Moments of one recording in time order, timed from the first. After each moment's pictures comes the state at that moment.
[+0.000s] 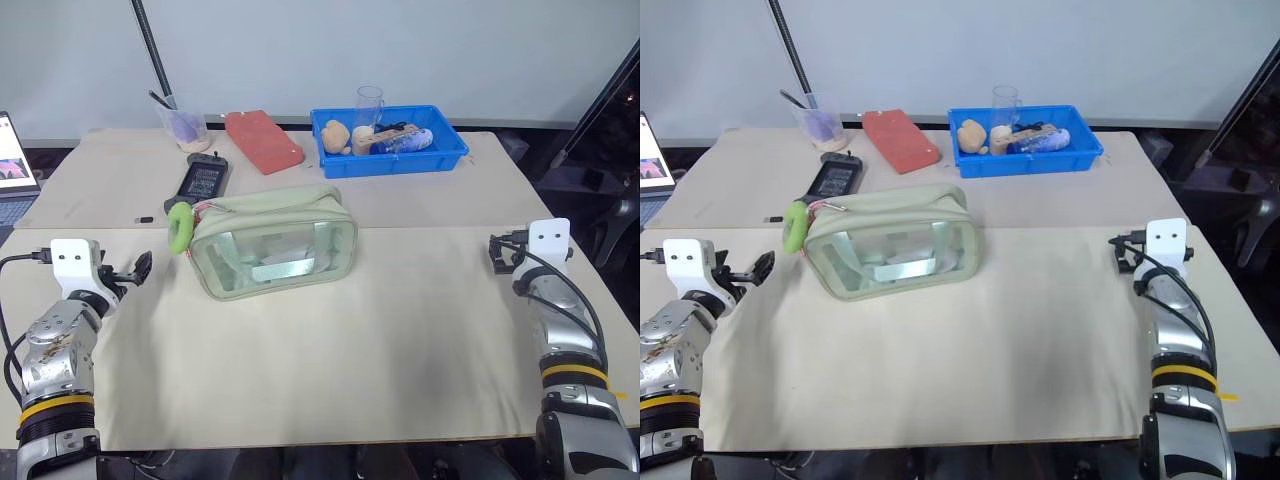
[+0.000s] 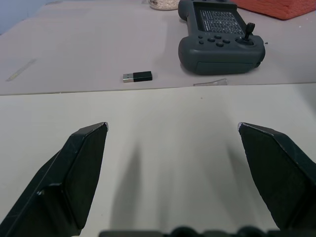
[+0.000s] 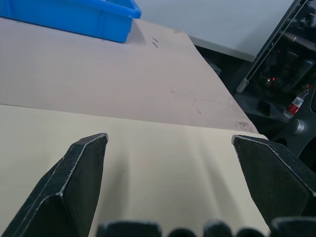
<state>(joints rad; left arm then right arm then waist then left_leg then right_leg) -0.29 0.62 0.43 0.31 -0.32 0.25 -0.41 -0.54 -0.54 -0.25 0.61 0.06 0.02 0.14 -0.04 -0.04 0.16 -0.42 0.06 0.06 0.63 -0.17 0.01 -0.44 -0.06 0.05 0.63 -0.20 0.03</state>
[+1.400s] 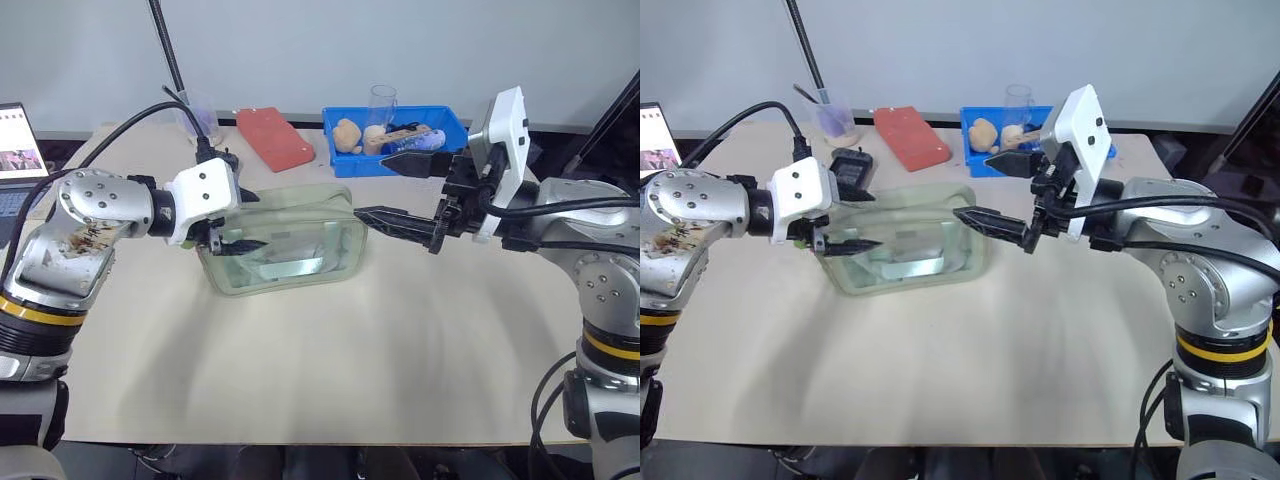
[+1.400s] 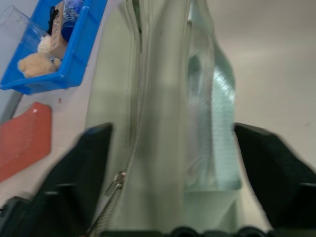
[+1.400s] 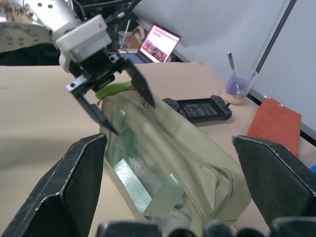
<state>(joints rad) -0.77 0.98 -0.20 -0.09 -0.20 0.33 -1.11 -0.79 -0.70 -0.09 -0.48 0.73 0.92 0.71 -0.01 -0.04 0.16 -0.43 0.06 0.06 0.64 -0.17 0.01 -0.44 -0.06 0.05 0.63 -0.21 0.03</state>
